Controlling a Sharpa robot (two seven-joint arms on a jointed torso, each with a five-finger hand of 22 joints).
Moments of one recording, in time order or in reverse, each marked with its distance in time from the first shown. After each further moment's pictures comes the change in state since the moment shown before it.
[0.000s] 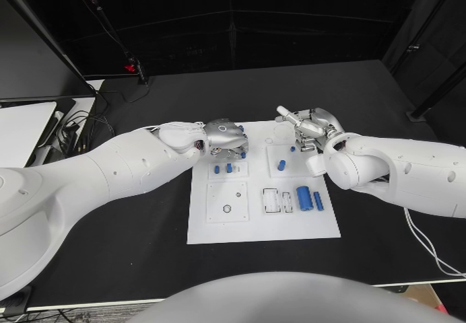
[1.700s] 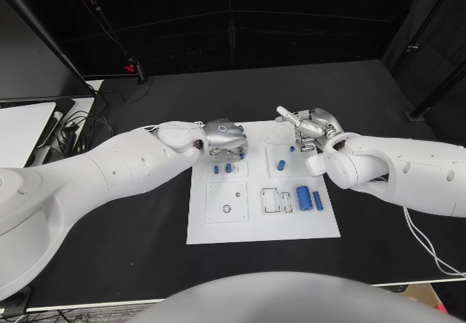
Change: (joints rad) left arm 0.001 -0.001 0.001 -0.004 0.002 -0.006 0.023; left_hand -0.040 -0.004 0.107 0.000 -0.013 0.104 -0.029 0.020 -0.015 0.097 -0.029 -0.035 0.000 0.002 -0.019 0.000 0.000 0.000 0.000 -0.022 0.000 0.000; right arm 0.000 0.000 0.000 -0.002 0.000 -0.007 -0.013; right_hand 0.000 0.000 -0.005 0.000 0.000 0.000 0.000 0.000 0.000 0.000 0.000 0.000 0.000 0.000 0.000 0.000 0.000 0.000 0.000 0.000 0.000 0.000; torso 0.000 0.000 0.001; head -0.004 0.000
